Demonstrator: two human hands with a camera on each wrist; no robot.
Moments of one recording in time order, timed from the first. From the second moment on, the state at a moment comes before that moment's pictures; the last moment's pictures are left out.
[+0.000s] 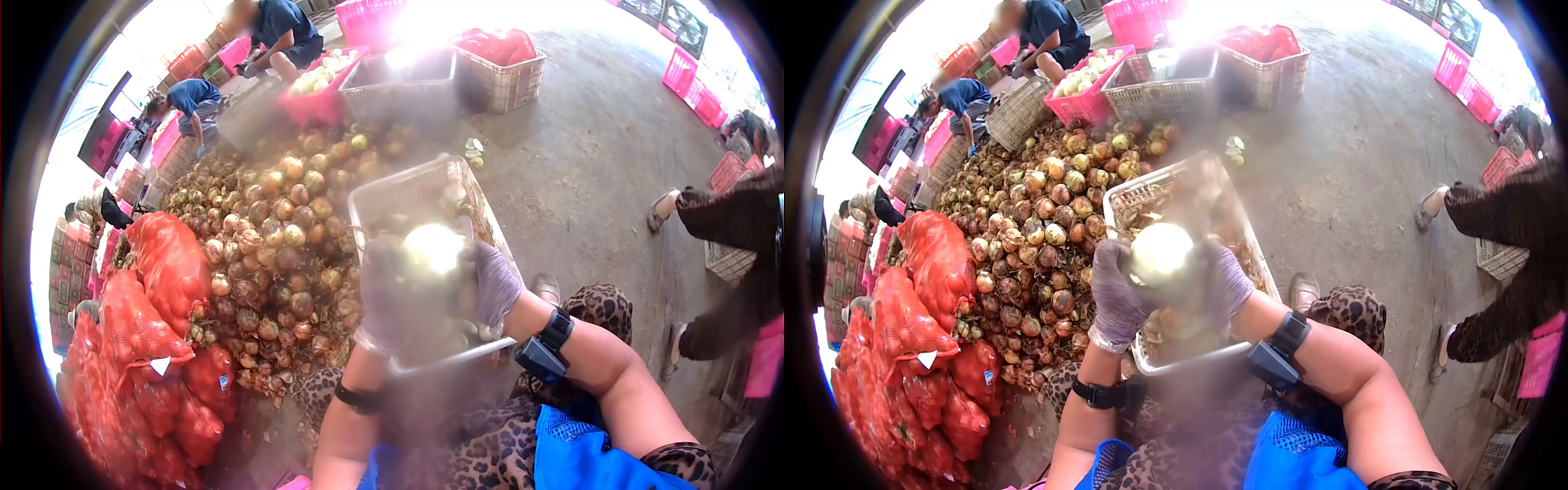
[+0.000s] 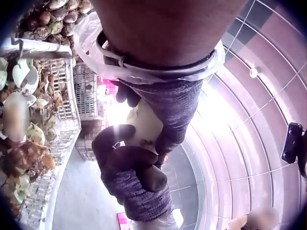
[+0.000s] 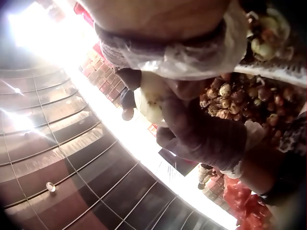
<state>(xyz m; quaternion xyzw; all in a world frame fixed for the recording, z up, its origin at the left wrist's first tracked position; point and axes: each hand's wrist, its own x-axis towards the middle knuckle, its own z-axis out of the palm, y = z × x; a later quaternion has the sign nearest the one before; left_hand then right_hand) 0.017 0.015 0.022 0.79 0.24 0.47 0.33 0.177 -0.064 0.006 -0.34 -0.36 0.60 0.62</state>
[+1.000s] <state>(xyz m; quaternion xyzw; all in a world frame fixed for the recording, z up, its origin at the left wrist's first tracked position) 0.006 0.028 0.031 0.56 0.29 0.34 0.70 0.184 -0.073 0.051 -0.19 -0.02 0.76 0.63</state>
